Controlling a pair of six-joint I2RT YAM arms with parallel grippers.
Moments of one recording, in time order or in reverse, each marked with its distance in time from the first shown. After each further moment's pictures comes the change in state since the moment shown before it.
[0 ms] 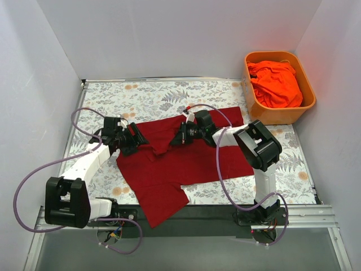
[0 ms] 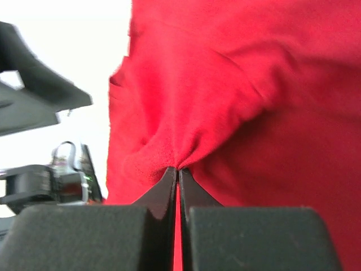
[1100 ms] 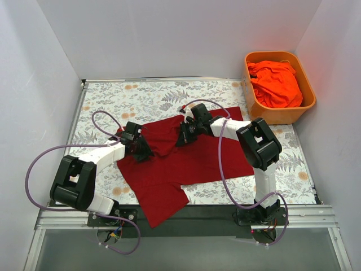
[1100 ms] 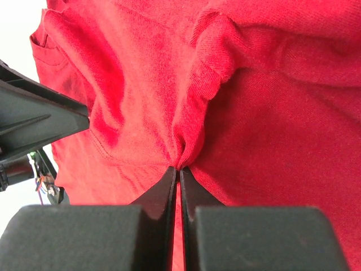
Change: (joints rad) left arm -0.227 0.158 -0.050 0.039 -0.232 -0.199; right arm -0.024 0.006 0.227 -0.616 0.060 -0.331
